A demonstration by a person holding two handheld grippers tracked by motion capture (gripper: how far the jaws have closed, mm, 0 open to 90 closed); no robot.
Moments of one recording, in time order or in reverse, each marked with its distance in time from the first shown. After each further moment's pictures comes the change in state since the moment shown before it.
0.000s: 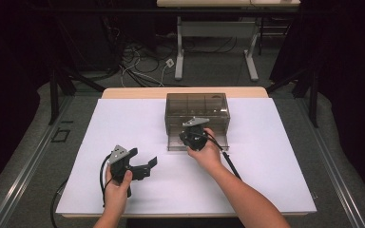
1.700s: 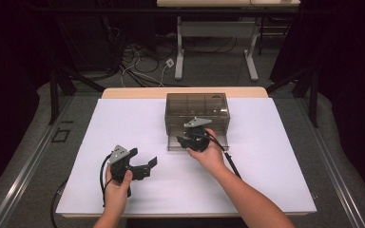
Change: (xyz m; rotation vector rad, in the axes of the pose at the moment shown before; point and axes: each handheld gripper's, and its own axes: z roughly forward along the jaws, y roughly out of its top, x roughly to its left) left arm 0.001 -0.001 0.001 0.004 0.000 0.002; right arm -0.001 -0.002 -0.008 -0.039 0.020 -0.024
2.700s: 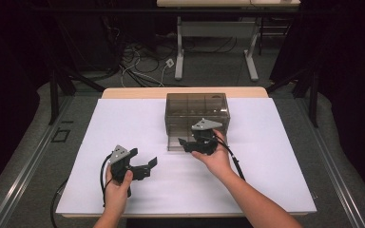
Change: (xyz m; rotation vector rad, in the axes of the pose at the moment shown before) left arm 0.000 -0.001 0.001 0.005 0.003 0.004; right arm -0.005 -0.006 -0.030 -0.094 0.028 -0.008
